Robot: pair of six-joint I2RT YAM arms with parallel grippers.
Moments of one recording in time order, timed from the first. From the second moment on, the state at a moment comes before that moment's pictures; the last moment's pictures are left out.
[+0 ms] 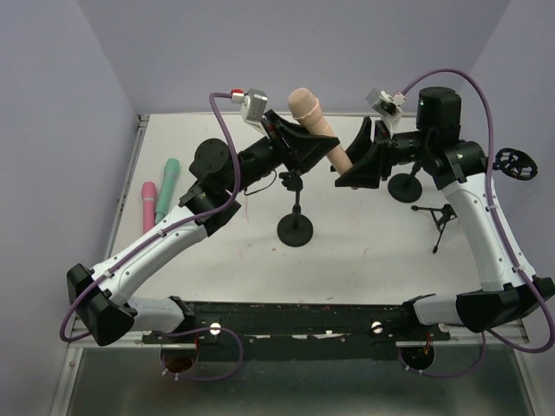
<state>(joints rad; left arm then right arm) -0.80 1.28 1.29 0.42 0.31 -0.65 0.28 1.35 1.62 -0.72 -1.36 -0.16</state>
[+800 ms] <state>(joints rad) -0.71 1.10 1.18 0.34 0.40 -0.60 0.27 1.34 1.63 -0.76 -1.31 -0.26</state>
